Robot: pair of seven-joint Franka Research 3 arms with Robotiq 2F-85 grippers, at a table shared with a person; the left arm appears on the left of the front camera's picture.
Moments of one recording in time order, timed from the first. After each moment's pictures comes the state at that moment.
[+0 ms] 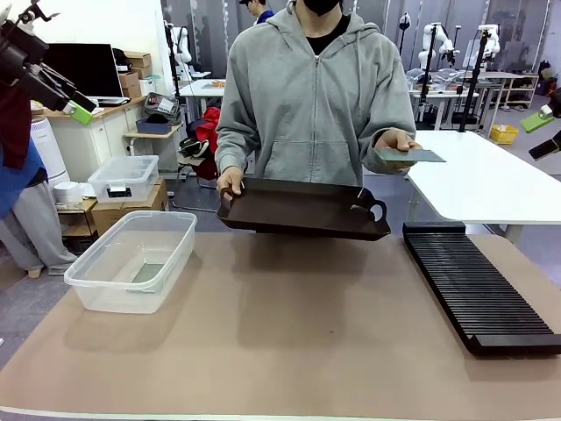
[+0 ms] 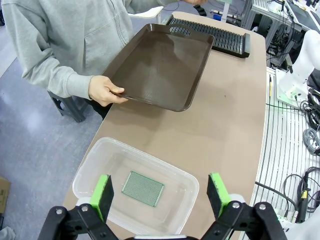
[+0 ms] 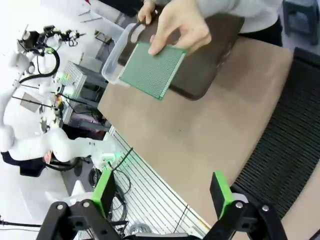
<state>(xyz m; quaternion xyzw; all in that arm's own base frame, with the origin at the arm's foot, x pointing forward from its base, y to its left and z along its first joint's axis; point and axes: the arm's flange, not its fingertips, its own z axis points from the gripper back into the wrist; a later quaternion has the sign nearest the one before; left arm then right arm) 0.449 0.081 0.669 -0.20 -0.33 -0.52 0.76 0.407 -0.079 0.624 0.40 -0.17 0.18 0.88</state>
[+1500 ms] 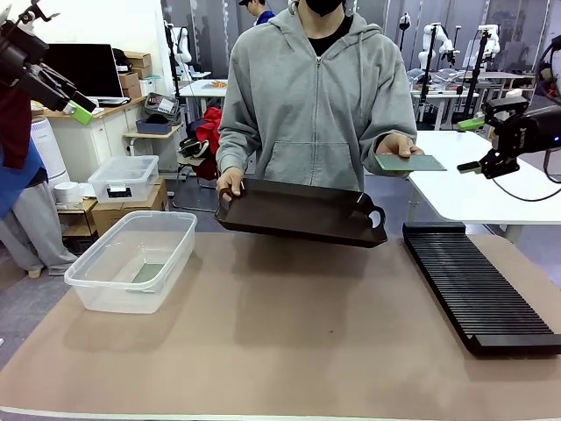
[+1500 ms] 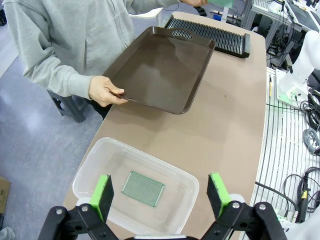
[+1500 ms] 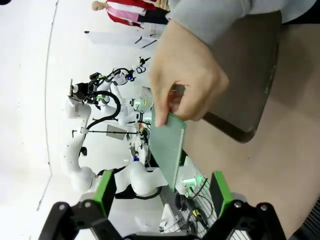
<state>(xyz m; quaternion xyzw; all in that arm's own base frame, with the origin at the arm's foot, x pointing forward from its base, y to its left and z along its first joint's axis) 0.449 0.081 0.669 -0.20 -0.33 -0.52 0.76 0.506 -0.034 0.525 0.60 -0.06 0.05 0.80</state>
